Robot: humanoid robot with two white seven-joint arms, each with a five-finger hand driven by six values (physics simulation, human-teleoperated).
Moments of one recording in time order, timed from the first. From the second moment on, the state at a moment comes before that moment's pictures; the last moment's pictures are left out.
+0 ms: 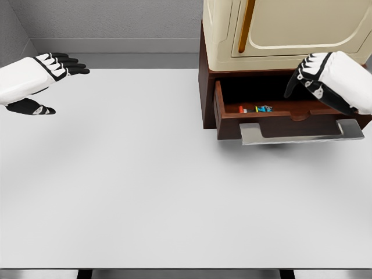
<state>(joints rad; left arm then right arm) -0.45 0.96 -0.32 -1.55 -0.33 -0.61 -0.32 -0.31 -0.93 0.30 -1.77 0.13 -0.61 0.05</state>
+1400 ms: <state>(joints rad) -0.44 0.95 -0.32 -1.55 -0.33 -0.61 -0.32 -0.36 -0.89 0.58 -1.76 0.10 -0.61 0.02</state>
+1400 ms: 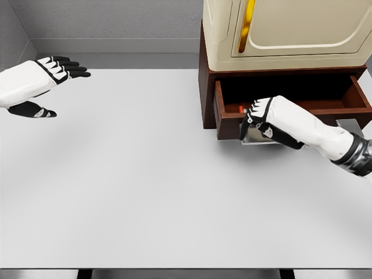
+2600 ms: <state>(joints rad) -0.44 0.94 -0.32 -1.54 -0.33 -0.61 -0.32 -0.44 -0.90 0.61 -1.75 0.08 -0.61 0.02</state>
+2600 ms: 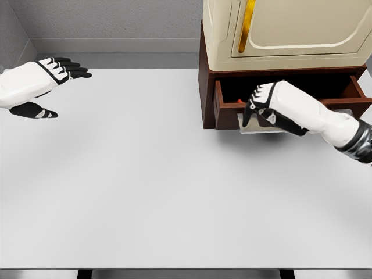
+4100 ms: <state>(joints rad) -0.44 0.94 -0.33 -1.53 -0.33 -0.61 -0.32 -0.50 -0.95 0.73 -1.76 0.09 -0.61 0.03</state>
